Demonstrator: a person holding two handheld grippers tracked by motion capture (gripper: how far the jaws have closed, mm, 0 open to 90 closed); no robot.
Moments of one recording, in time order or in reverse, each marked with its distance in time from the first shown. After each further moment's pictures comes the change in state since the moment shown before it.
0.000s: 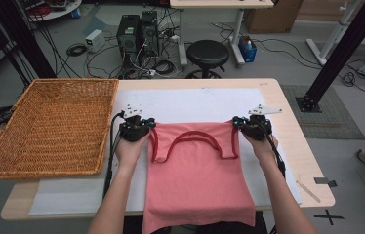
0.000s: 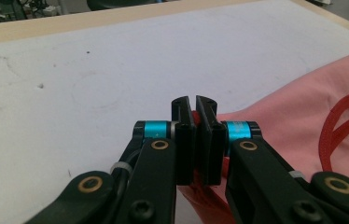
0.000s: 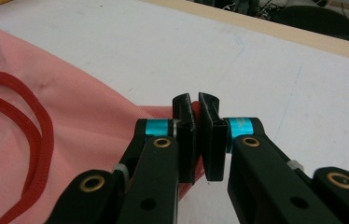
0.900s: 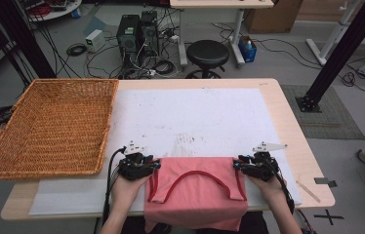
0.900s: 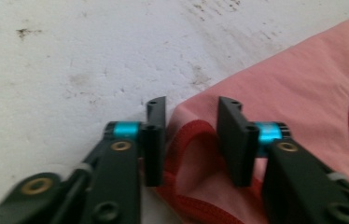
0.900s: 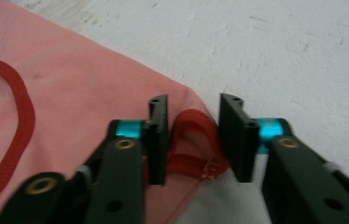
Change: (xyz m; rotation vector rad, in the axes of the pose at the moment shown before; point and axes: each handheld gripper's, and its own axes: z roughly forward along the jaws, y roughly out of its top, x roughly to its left) left arm -0.052 -0.080 -0.059 0.184 -0.137 -0.027; right arm 0.058 -0.080 -0.064 0.191 0.118 0.108
